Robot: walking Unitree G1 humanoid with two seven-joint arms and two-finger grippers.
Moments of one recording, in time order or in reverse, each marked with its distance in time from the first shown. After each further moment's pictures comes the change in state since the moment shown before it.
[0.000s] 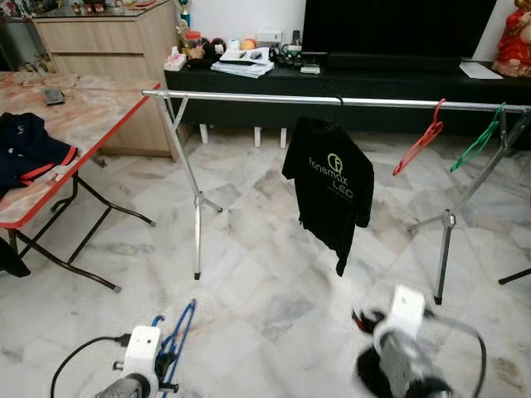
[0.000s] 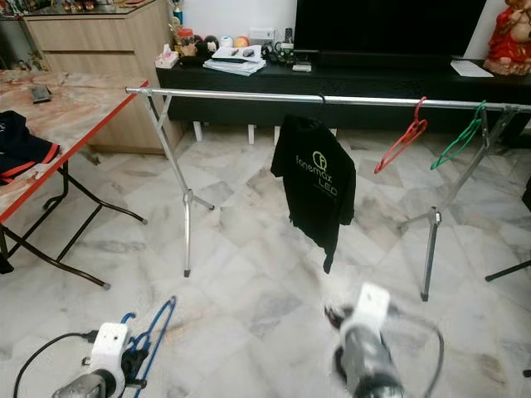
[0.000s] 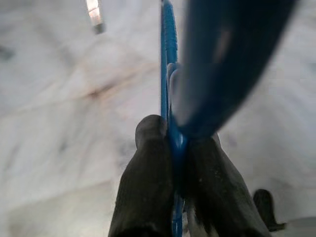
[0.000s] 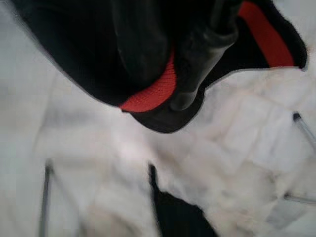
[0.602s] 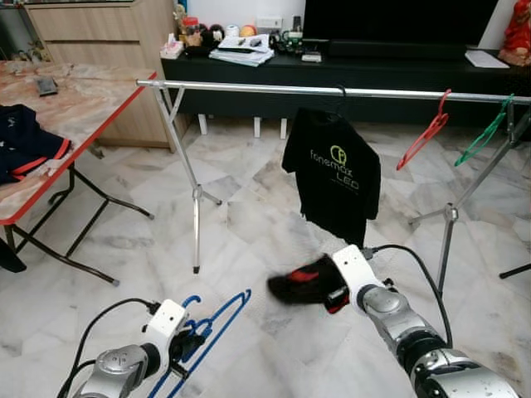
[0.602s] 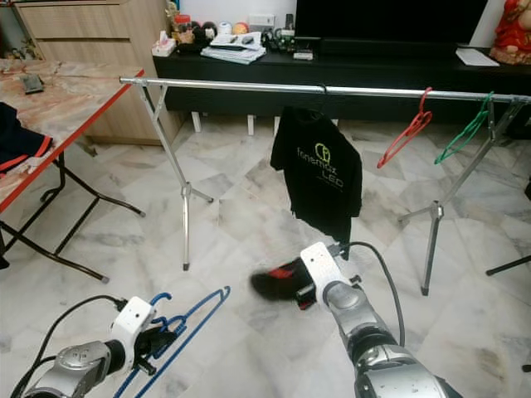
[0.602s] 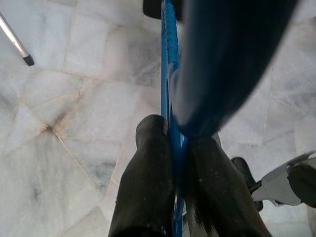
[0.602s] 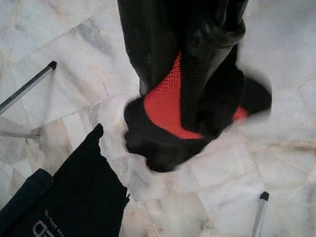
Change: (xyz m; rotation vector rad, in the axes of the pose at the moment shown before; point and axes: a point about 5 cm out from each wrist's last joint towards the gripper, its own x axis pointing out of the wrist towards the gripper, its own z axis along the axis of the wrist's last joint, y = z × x) left arm 0.001 -0.005 0.029 0.210 0.023 -0.297; right arm -0.001 0.034 0.025 -0.630 -0.015 0.280
